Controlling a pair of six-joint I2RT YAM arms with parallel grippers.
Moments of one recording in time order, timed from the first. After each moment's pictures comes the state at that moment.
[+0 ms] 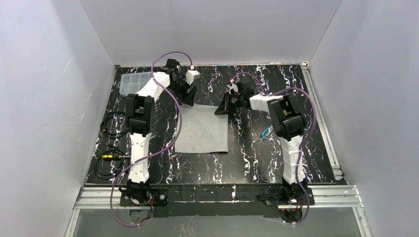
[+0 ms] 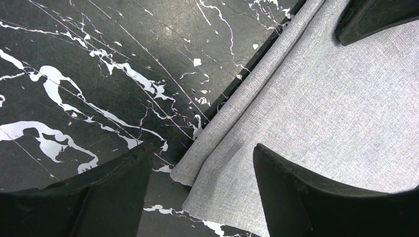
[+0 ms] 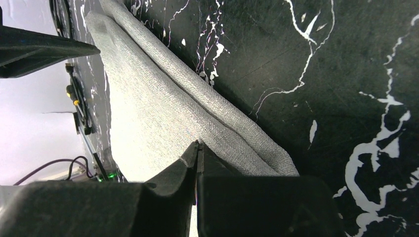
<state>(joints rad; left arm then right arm) -0.22 2.34 2.01 -0.91 0.56 0.60 0.40 2.21 1.40 0.00 -0.71 0.58</state>
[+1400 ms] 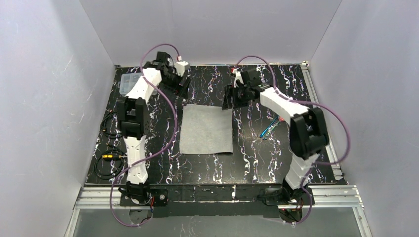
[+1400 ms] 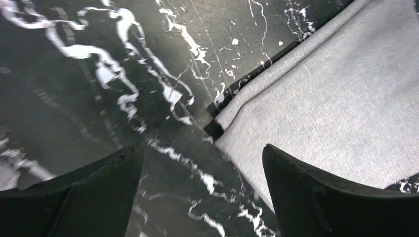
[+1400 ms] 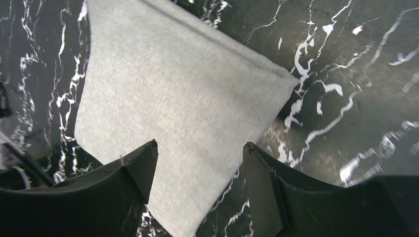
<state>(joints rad) -0.18 2.26 2.00 -0.92 0.44 0.37 0.43 1.91 1.45 -0.46 -0.43 0.27</state>
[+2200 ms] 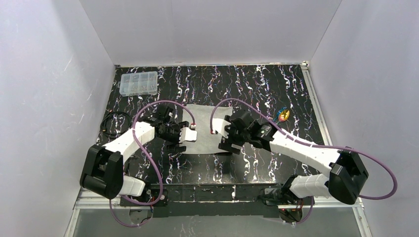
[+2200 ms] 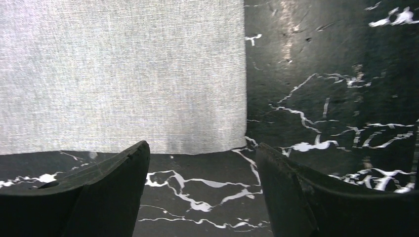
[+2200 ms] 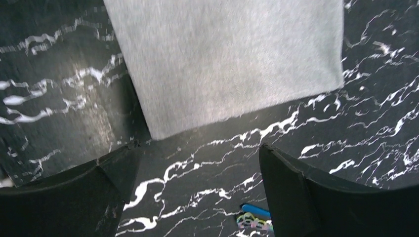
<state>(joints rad) -0.37 1.37 0.81 -0.71 0.58 1.22 0.90 1.29 0.92 -0.47 -0.07 -0.53</state>
